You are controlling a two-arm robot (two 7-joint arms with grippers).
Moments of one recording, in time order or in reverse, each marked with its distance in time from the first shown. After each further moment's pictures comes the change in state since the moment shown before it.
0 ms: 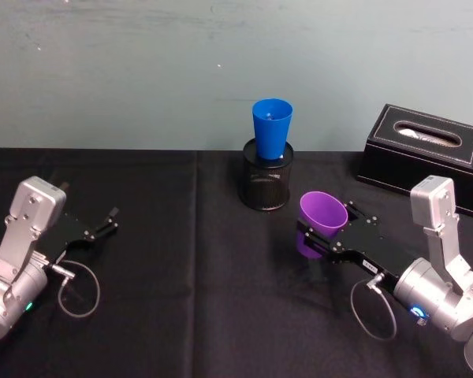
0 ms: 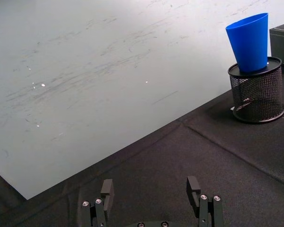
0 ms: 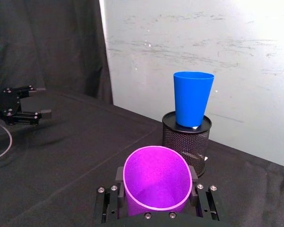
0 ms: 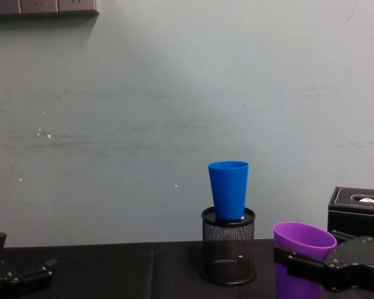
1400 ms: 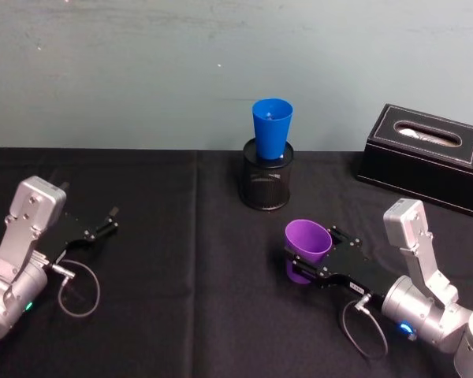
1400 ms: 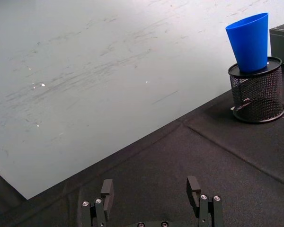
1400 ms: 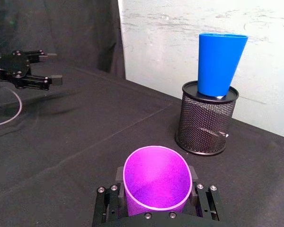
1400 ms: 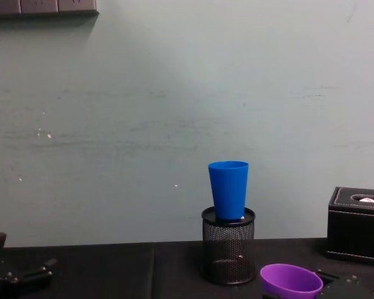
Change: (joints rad) left arm 0.000 0.000 0.000 0.000 0.000 0.000 0.000; right arm 0.043 -0.015 -0.056 0.127 -0.043 -0.034 0.058
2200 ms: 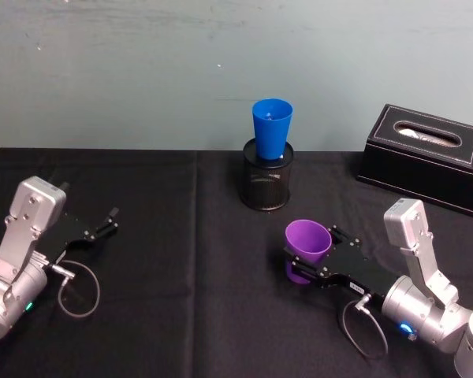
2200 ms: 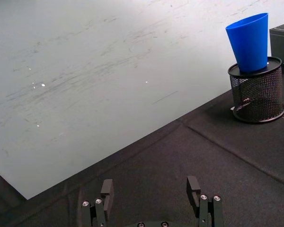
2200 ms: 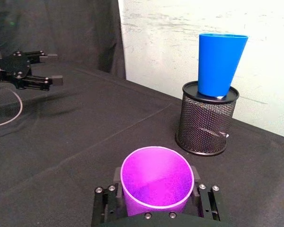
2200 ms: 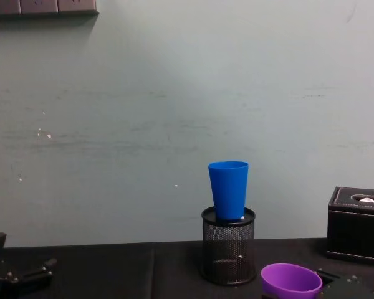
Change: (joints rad) left arm 0.000 0.000 0.000 0.000 0.000 0.000 0.000; right arm 0.001 0.000 0.000 0.000 0.003 0.001 0.003
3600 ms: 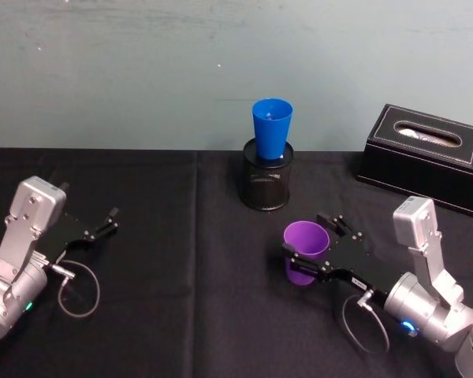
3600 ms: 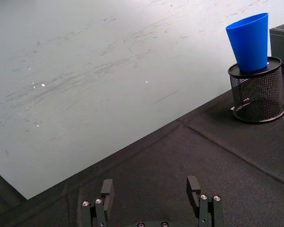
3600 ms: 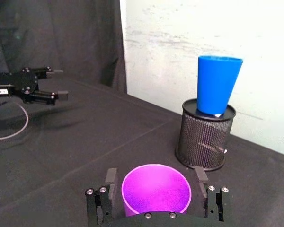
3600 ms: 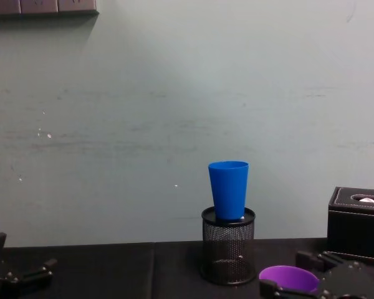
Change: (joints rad) left arm 0.000 0.000 0.000 0.000 0.000 0.000 0.000; right arm -0.014 0.002 0.011 -0.023 0.015 -0.051 0.006
